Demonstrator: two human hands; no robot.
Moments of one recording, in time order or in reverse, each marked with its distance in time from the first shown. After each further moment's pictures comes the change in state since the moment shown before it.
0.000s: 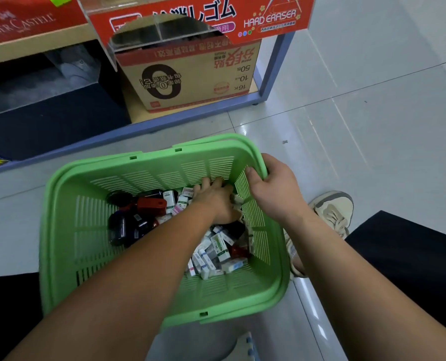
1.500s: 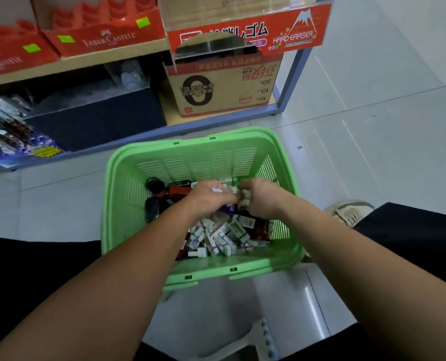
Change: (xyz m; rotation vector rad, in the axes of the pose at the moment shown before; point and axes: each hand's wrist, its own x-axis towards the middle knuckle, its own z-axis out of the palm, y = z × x) left_hand -0.113 -0.046 -0.012 -1.149 0.109 -0.157; right_hand -0.044 -0.042 0.035 -0.614 -0.544 0.046
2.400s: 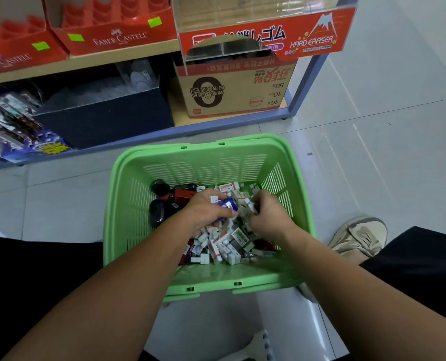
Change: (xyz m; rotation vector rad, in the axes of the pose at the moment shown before) left_hand 0.018 -0.025 -0.005 -0.148 0.082 -0.105; right_hand 0.019 0.018 0.044 0.371 0.180 0.134
